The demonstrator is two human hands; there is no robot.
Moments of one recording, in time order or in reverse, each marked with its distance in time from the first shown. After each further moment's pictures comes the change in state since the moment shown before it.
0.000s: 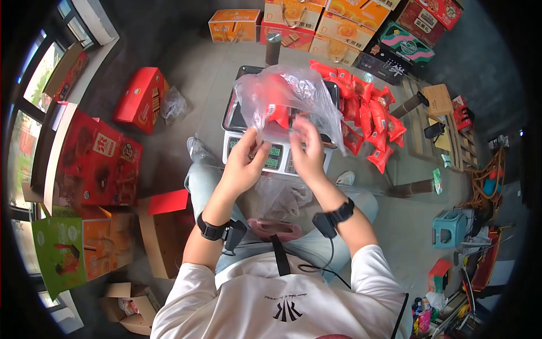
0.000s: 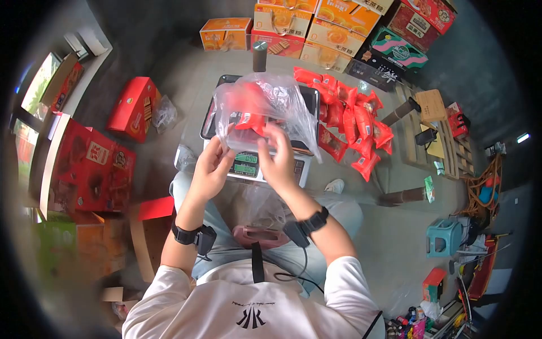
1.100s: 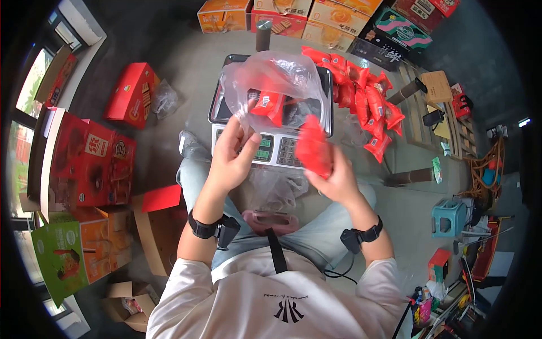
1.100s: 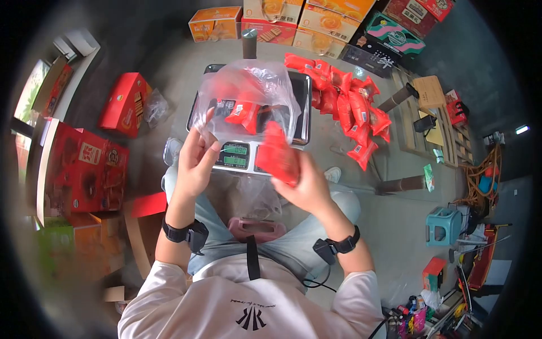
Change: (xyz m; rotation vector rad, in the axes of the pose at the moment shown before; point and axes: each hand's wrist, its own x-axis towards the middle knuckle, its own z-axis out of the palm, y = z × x) left_hand 0.004 0.032 0.010 -0.098 -0.023 0.005; right_hand -0.039 -0.055 -0.099 -0.428 -0.281 0.038
